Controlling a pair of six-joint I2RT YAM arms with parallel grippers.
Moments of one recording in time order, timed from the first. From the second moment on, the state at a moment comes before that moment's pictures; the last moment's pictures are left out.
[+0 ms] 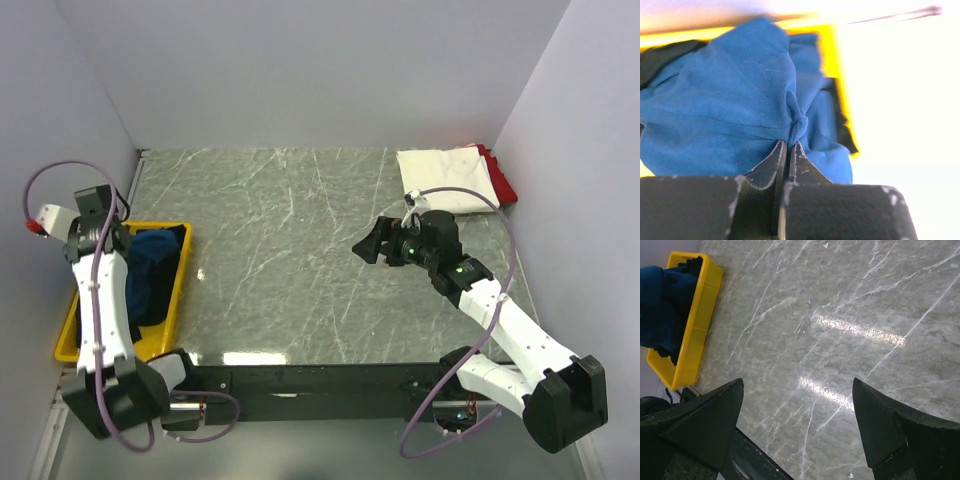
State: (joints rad) left arm 0.35 1.13 1.10 -0.82 -0.49 -0.95; right arm 0.39 1.00 0.71 -0.19 -0.31 0.54
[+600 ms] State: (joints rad) left arm 0.09 1.07 1.51 -0.42 0.04 -0.69; right arm 0.39 1.02 0.75 -0.20 -0.32 0.54
